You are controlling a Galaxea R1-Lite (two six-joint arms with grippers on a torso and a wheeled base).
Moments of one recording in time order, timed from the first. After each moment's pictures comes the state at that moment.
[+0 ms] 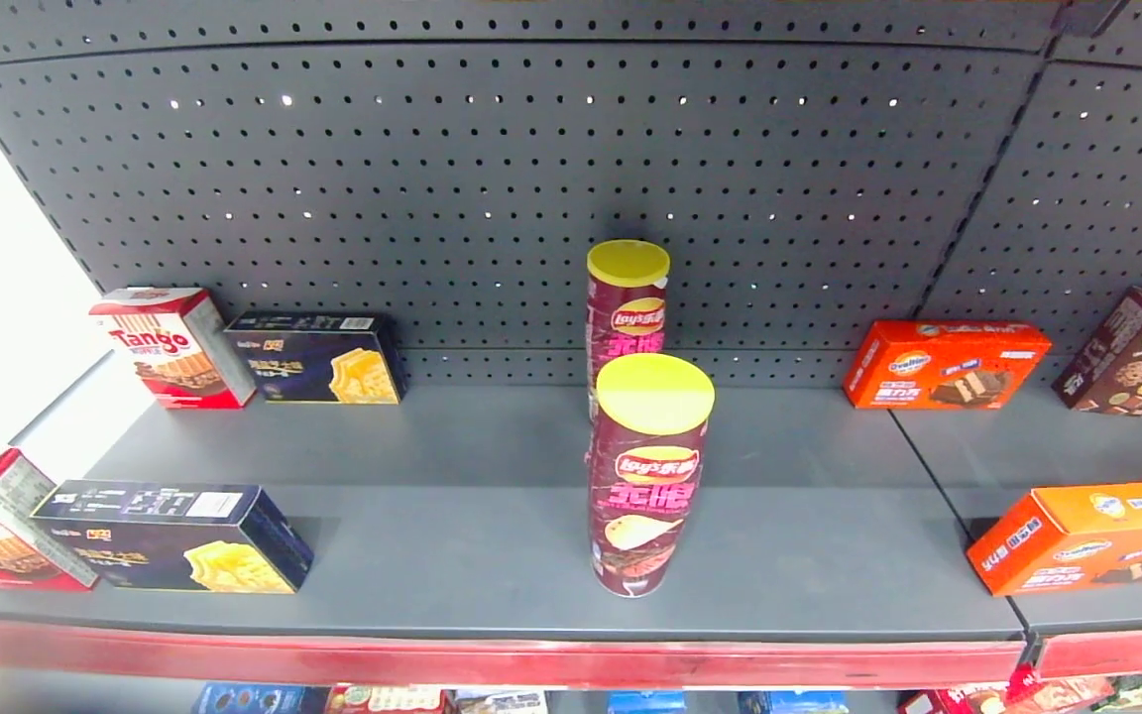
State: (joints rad) left arm 0.00 0.00 0.00 0.00 -0.05 0.05; right arm 0.00 0.01 0.00 0.00 -0.06 0.00
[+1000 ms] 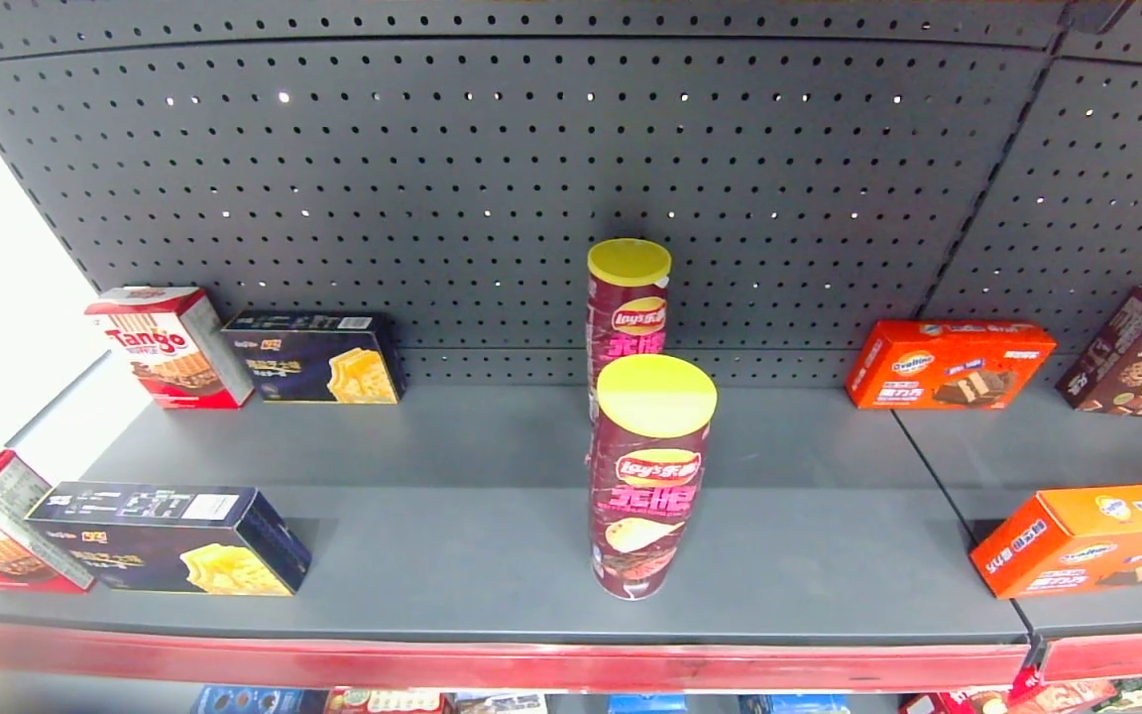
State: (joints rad) left arm 0.00 0.00 0.00 0.00 -0.05 0.05; right arm 0.00 0.01 0.00 0.00 -0.05 -0.01
